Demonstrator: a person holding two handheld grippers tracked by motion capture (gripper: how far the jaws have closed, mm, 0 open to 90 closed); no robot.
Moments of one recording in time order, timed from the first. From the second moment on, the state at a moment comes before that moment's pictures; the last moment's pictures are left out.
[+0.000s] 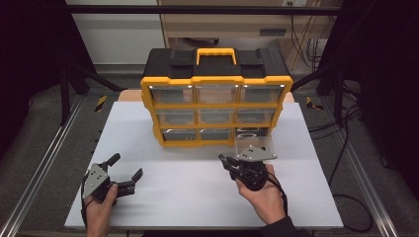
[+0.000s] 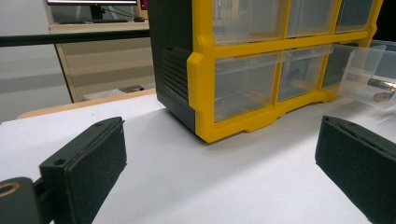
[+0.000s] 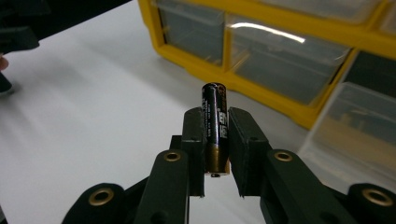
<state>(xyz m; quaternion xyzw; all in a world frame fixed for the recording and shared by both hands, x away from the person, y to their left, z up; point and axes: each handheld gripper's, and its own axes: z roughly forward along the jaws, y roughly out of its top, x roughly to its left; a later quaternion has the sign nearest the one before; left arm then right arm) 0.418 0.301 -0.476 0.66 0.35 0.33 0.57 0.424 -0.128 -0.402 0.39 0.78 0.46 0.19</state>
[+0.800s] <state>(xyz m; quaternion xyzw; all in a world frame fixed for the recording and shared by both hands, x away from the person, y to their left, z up) 0.417 0.304 -0.476 0.66 0.35 0.33 0.58 0.444 -0.185 -0.349 0.41 0.76 0.45 0.24</state>
